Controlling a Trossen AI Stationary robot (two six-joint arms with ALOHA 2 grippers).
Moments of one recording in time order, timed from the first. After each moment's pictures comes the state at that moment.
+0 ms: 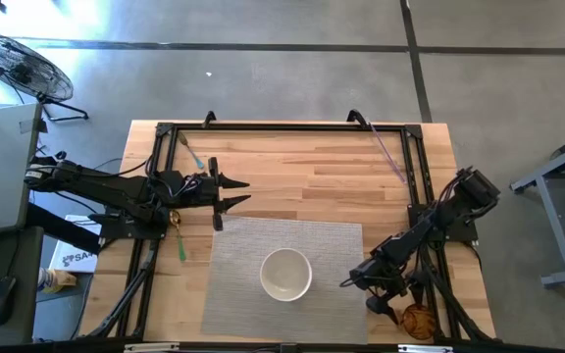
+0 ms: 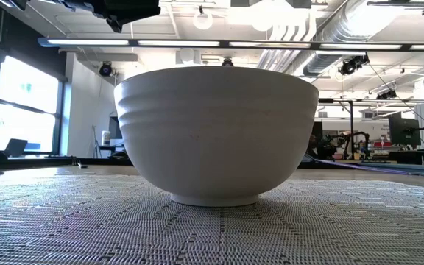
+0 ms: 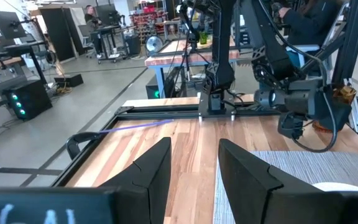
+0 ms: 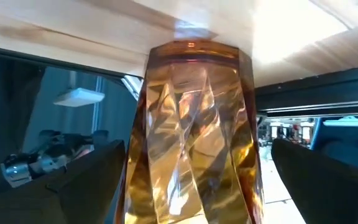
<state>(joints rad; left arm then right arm) -0.14 0.88 0.57 0.27 -0.31 0.10 0.63 1.69 0.61 -0.14 -1.13 1.83</state>
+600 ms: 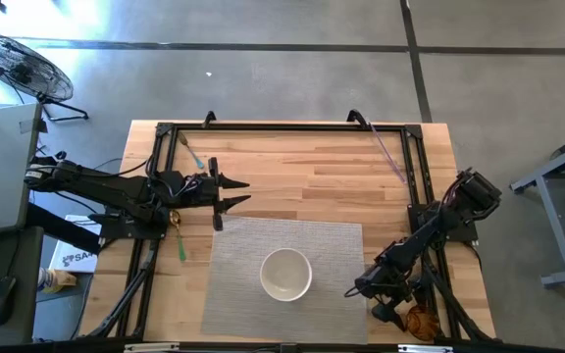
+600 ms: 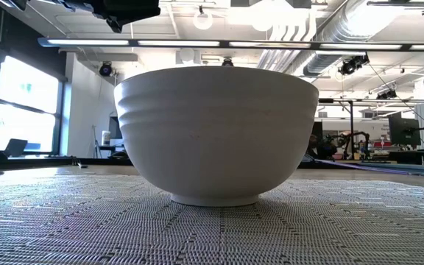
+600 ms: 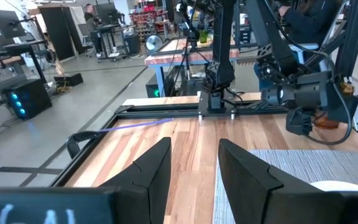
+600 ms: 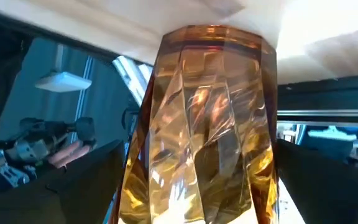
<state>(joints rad) -0.14 0.88 0.57 0.27 -0.31 0.10 0.70 1.70 0.61 -0.04 -1.12 1.83</state>
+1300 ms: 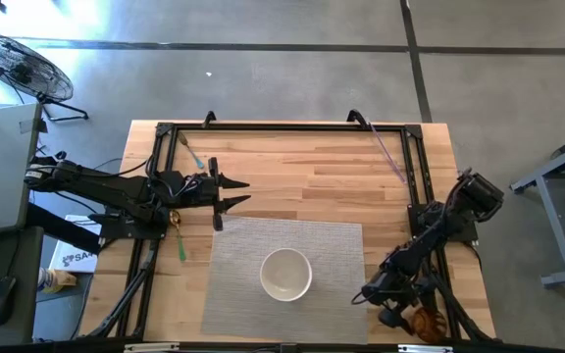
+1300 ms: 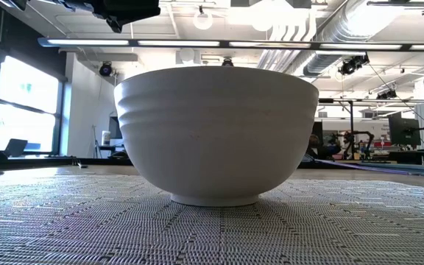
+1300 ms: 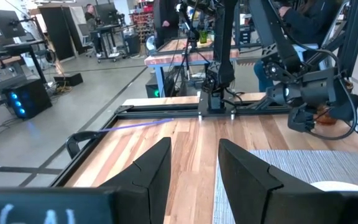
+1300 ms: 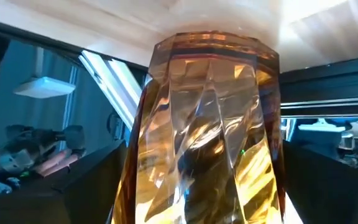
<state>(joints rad) -0.14 0.88 0.57 0.27 -0.31 0.10 0.76 1.70 0.61 -0.03 -1.11 1.91</state>
